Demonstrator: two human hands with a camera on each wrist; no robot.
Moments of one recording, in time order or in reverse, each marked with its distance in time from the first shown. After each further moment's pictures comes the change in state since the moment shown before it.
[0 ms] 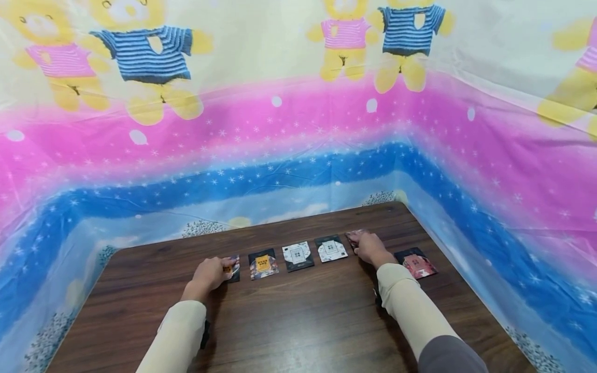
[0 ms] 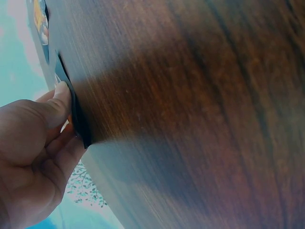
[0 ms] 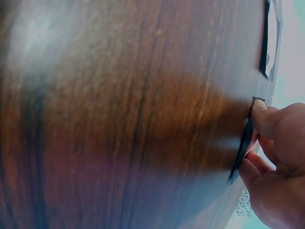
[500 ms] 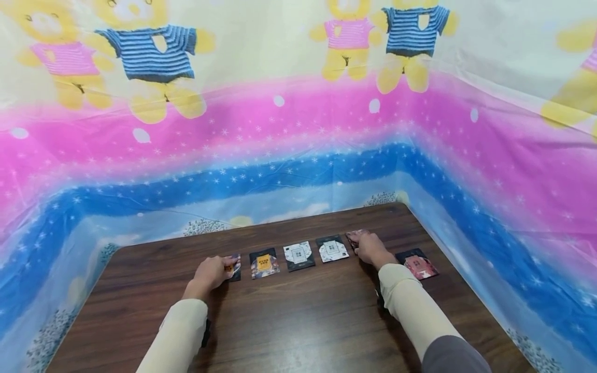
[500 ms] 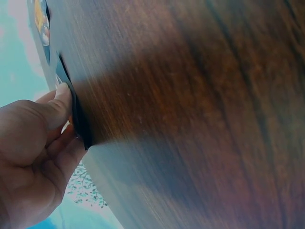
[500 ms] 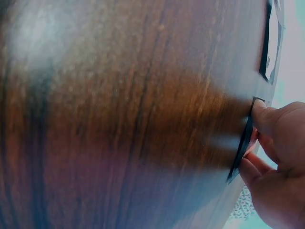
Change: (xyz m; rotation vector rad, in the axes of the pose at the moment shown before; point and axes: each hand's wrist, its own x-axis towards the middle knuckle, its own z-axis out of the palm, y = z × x) left_hand -0.002 0.001 -0.001 0.036 -0.021 -0.011; right_hand 0.000 -0.005 -0.002 -0.018 -0.018 0.002
